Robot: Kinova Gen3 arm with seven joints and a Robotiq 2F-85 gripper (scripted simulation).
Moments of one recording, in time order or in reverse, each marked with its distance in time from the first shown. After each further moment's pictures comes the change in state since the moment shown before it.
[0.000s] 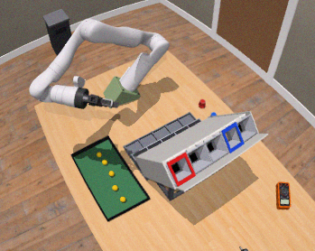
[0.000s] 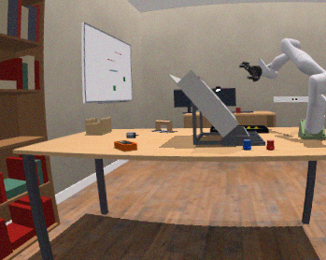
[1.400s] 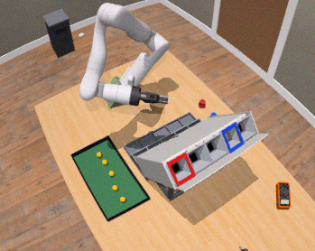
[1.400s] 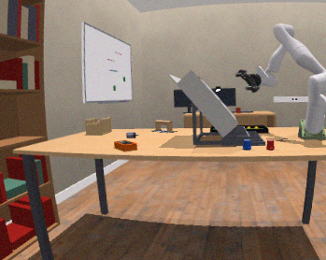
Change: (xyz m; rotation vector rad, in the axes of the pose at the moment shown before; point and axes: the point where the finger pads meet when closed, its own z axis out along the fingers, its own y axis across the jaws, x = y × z) arm 0.057 -0.120 0.175 0.056 0.047 0.024
